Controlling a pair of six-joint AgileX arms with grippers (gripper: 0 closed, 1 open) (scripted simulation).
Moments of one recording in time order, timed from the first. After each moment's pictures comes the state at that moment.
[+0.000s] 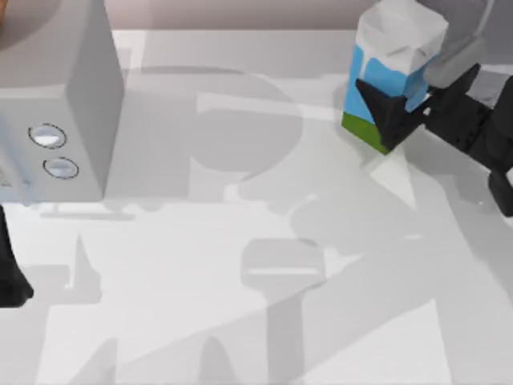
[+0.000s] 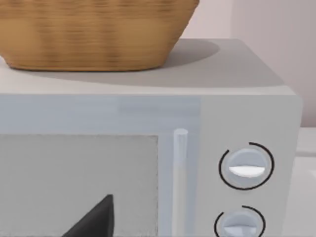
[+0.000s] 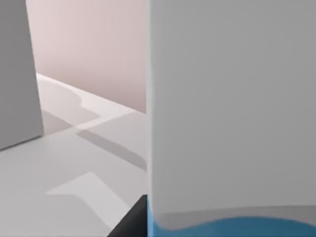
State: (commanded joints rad) left arm 0.00 0.00 0.00 0.00 0.00 0.00; right arm 0.15 2.25 1.00 1.26 -0.59 0.02
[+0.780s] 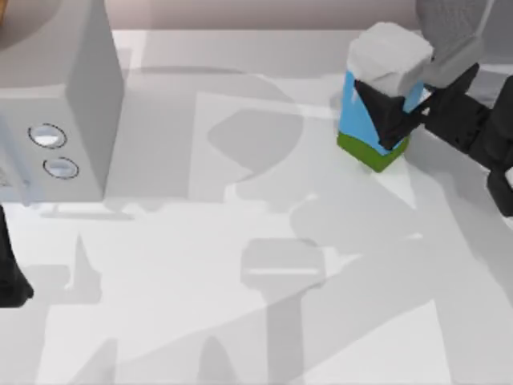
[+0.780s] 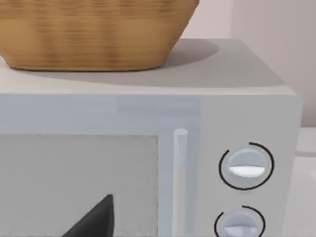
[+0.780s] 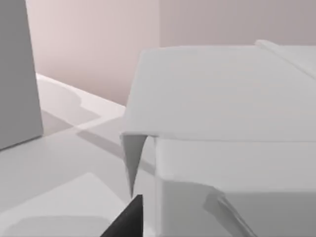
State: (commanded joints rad) left arm 0.00 0.00 0.00 0.00 0.00 0.00; right arm 0.15 2.25 1.00 1.26 -0.59 0.02
